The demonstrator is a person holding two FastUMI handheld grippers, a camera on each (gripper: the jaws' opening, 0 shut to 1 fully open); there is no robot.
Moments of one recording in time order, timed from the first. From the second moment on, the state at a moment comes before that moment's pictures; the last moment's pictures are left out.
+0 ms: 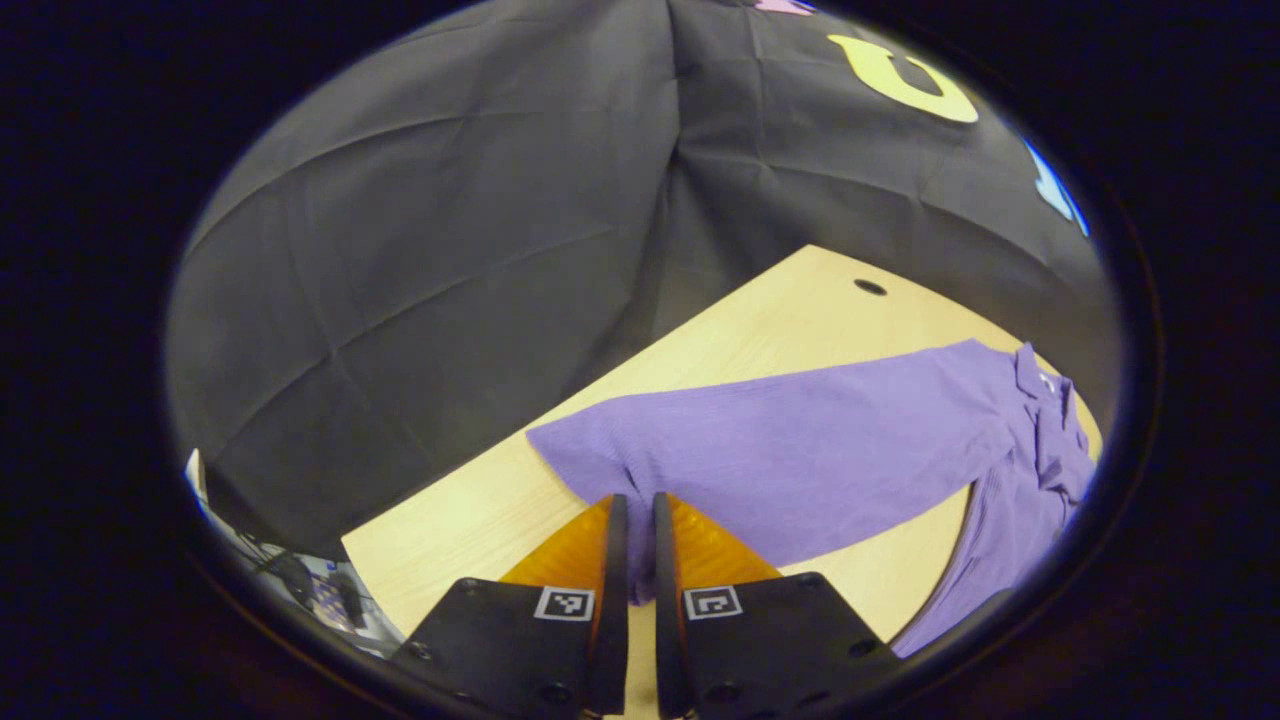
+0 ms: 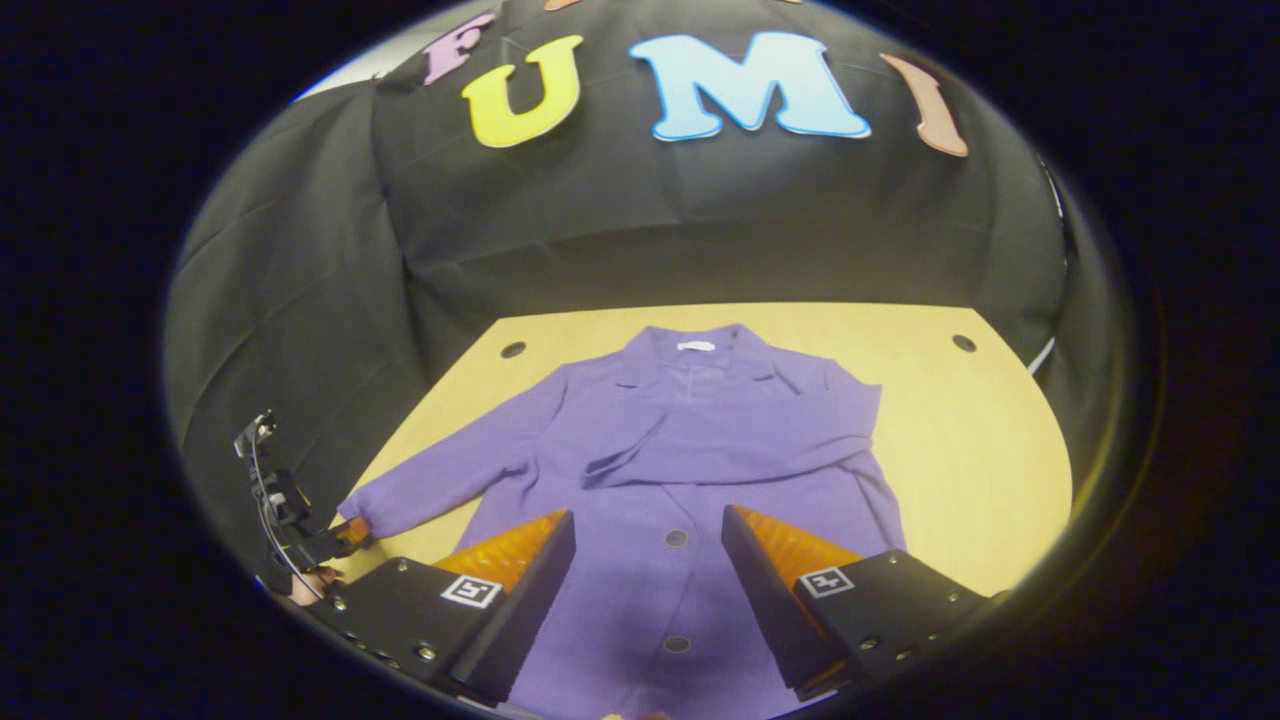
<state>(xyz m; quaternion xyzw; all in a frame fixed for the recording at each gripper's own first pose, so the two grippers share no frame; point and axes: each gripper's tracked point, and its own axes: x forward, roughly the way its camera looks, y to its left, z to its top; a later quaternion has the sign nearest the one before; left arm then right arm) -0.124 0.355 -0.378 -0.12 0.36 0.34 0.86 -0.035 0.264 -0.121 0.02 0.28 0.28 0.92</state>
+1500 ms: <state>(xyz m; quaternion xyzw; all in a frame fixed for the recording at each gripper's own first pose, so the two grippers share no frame) 0.108 -0.070 -0.261 -0.13 0.31 0.00 0.94 0.015 0.018 -0.161 0.08 0.27 0.16 0.95</state>
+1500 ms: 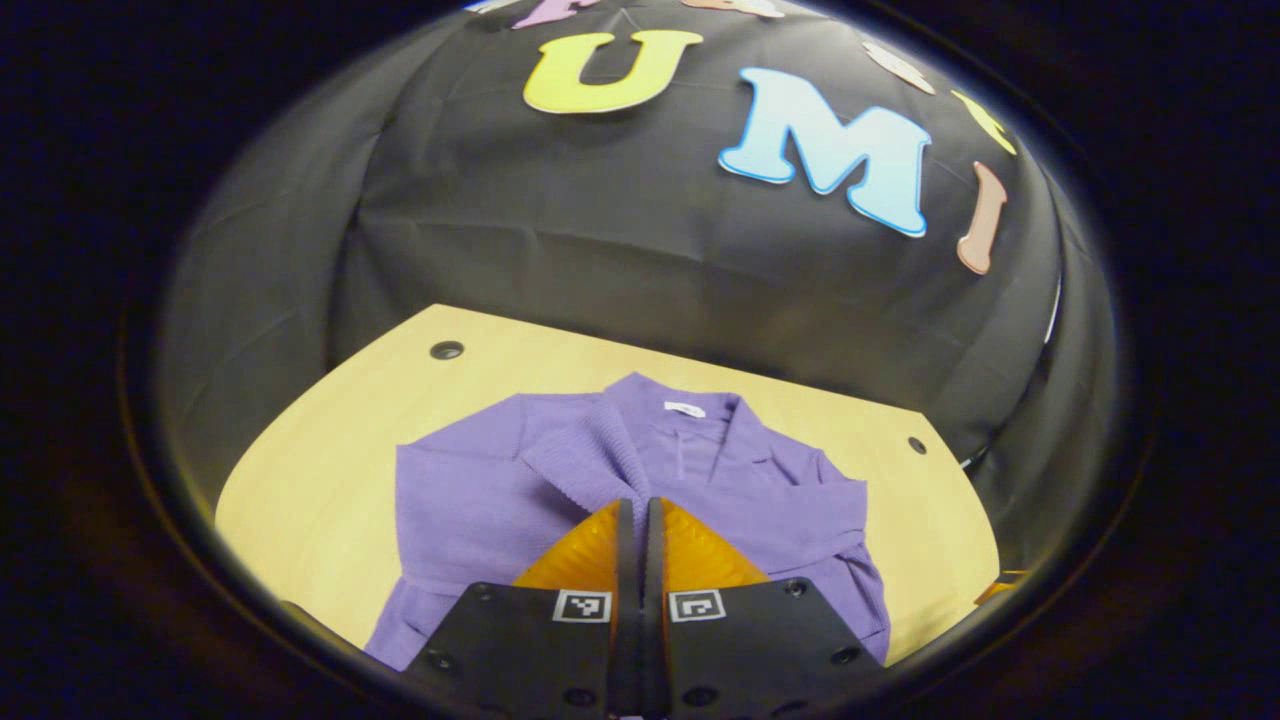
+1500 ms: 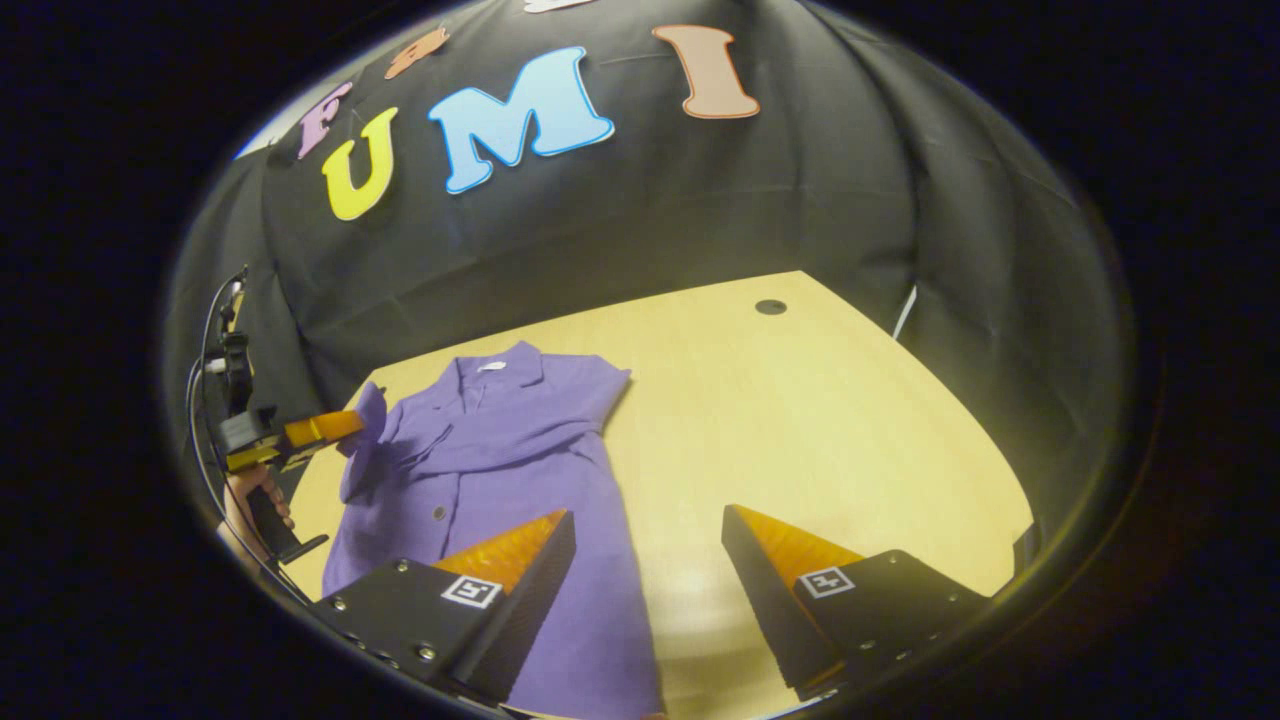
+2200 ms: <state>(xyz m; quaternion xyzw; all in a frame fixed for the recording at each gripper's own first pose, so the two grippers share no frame) 0.135 -0.216 -0.287 -0.05 0.35 -0.11 0.93 0.017 0.009 -0.176 0.04 0.28 0.19 0.94</state>
